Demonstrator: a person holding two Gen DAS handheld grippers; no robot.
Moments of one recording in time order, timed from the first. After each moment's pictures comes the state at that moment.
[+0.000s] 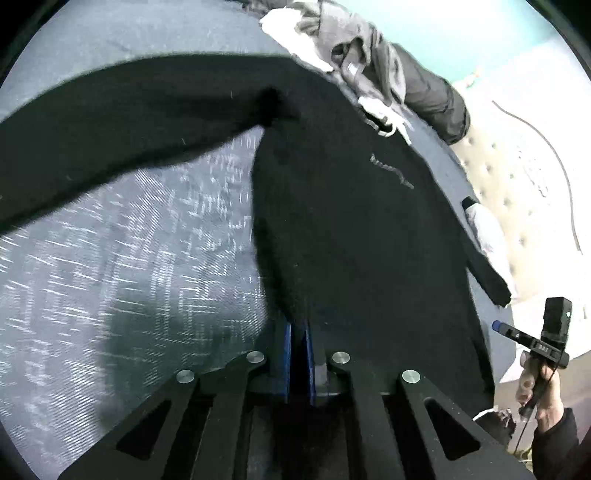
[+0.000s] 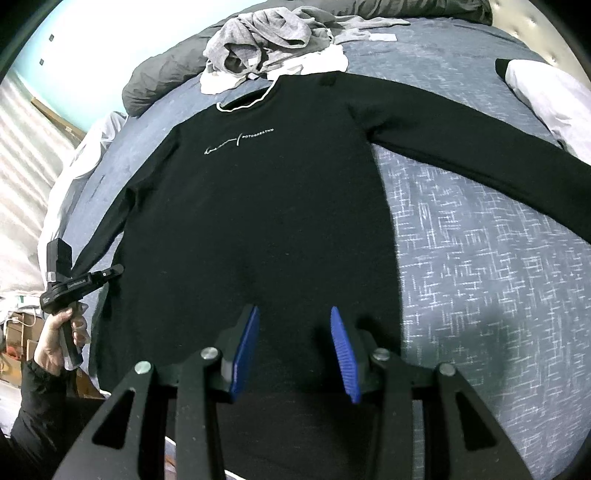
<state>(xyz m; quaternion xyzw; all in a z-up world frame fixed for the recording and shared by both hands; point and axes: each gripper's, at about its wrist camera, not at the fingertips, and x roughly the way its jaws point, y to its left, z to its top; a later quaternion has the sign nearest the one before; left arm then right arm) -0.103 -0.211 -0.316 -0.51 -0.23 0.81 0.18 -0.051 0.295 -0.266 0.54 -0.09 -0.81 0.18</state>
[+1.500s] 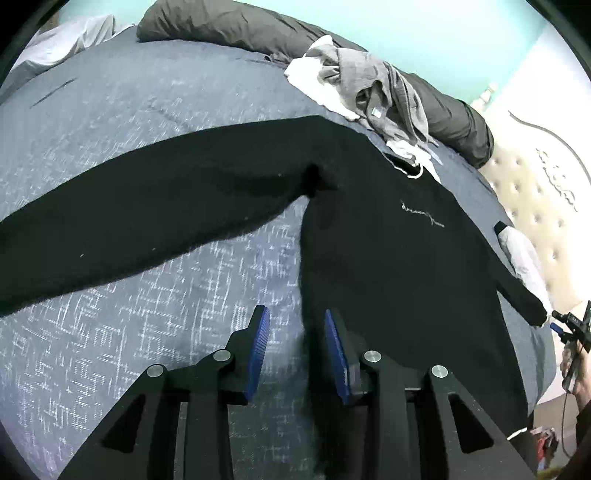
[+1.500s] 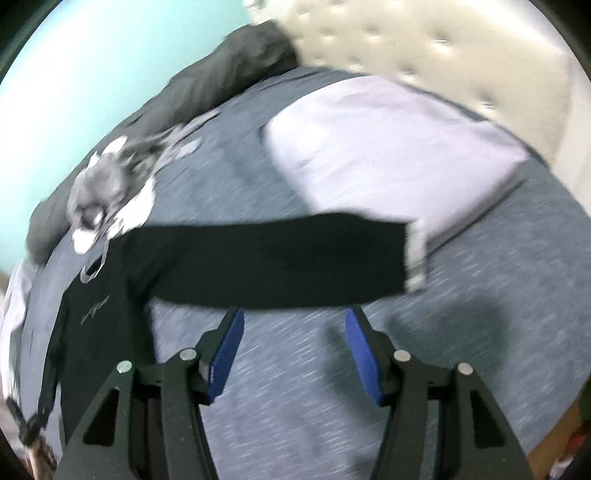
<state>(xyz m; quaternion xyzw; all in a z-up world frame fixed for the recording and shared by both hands) -0.110 -0.222 -0.288 -0.46 -0.17 0.87 0.09 -0.077 0.563 -0.224 0.44 -0.20 -0.87 -0.09</state>
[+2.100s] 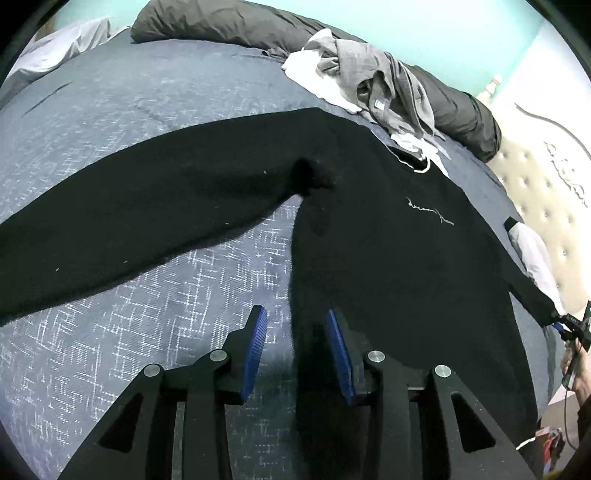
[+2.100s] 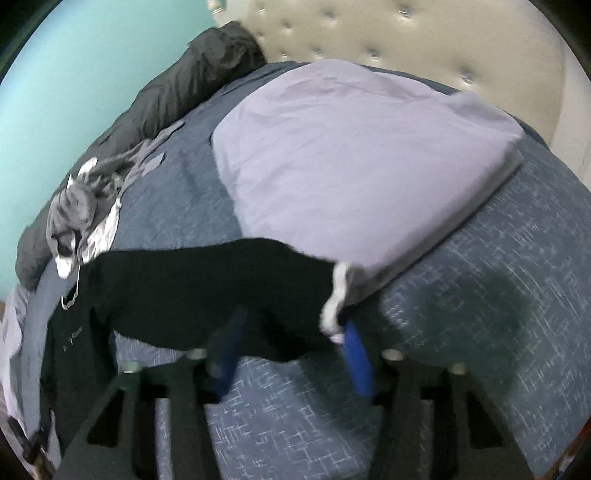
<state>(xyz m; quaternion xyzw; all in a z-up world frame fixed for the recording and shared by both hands) -0.129 -0.204 -0.299 -0.47 -0.15 0.87 0.08 -0.101 0.603 -0.258 0.44 -0.21 -0.87 -0.08</state>
